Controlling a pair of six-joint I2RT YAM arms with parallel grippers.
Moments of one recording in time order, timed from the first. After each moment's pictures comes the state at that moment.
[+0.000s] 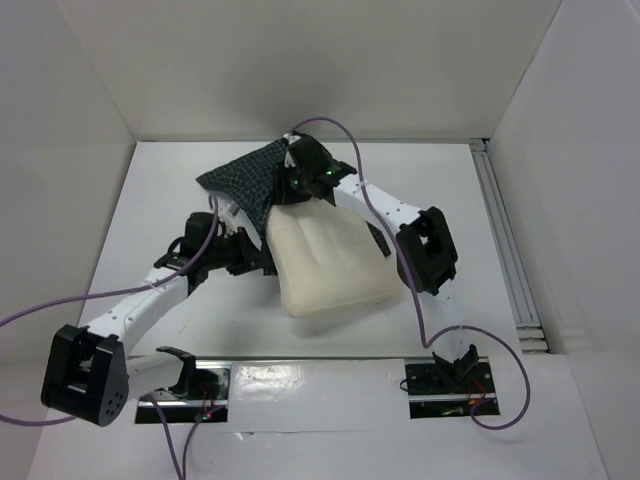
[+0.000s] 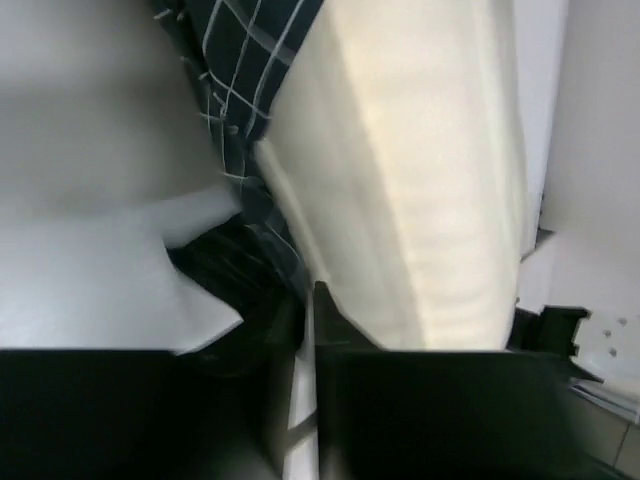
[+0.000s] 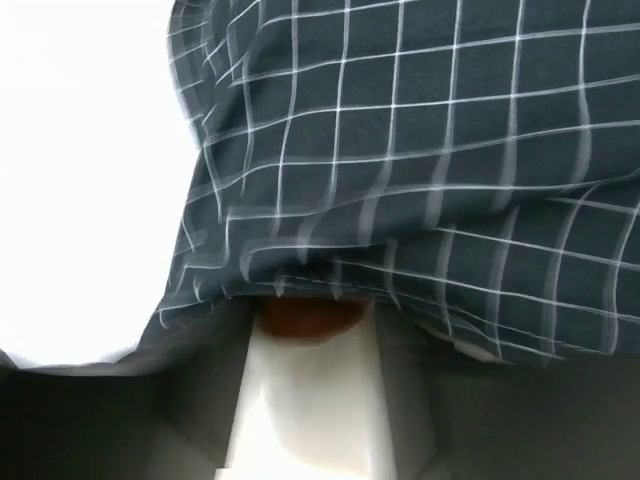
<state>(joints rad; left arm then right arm) -0.27 1.17 0.64 -0.13 0.49 -0.68 0.66 2.18 1.95 -0.45 -0.13 0.41</state>
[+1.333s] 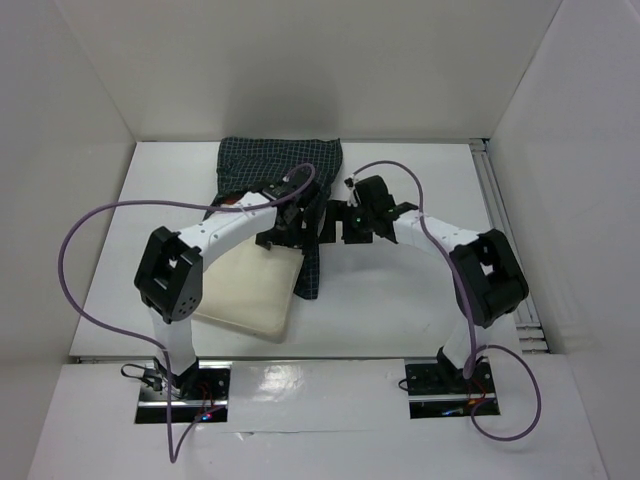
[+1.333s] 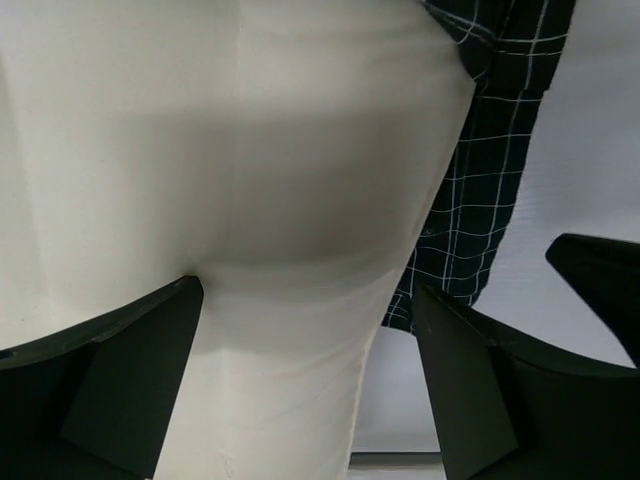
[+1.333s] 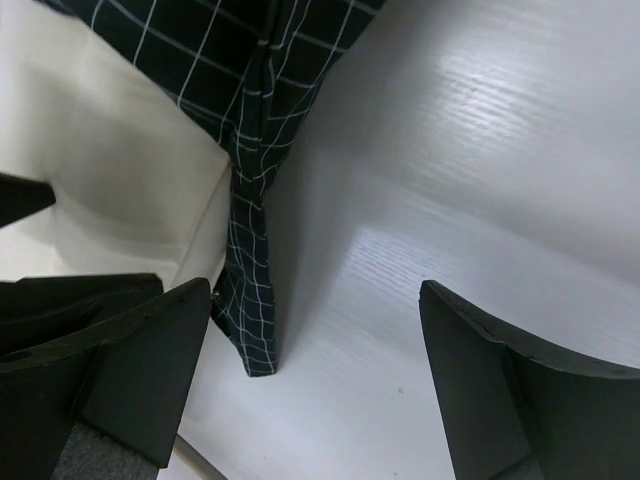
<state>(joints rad) -0.63 1.86 1.56 -0.97 -0.22 -0.53 0.48 1.71 1.11 -0.22 -0.30 0.47</state>
